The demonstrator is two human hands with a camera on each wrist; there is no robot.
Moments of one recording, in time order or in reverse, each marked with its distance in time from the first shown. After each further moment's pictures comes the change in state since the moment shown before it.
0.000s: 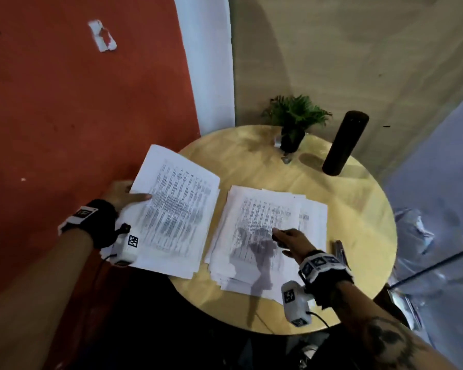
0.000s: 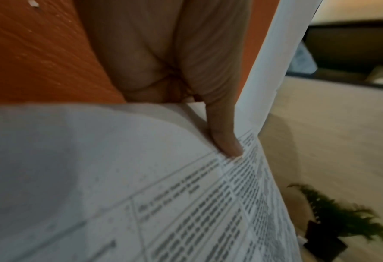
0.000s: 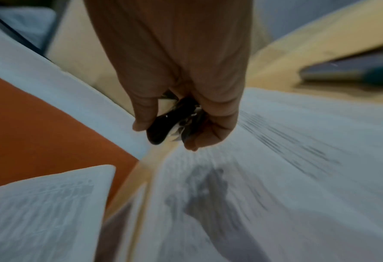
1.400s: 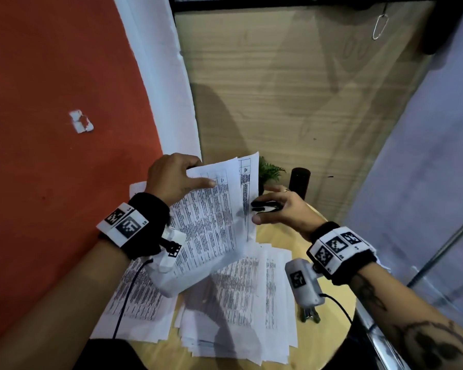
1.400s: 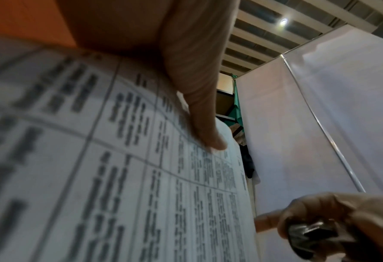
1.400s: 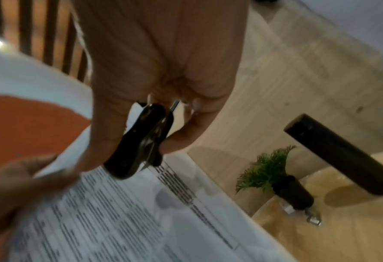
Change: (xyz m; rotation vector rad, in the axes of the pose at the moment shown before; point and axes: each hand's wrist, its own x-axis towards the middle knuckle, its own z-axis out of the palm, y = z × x) left_hand -0.081 0.261 0.076 0.251 0.052 0.799; right_hand -0.103 -0.178 -0.093 -0.056 0.001 -0.628
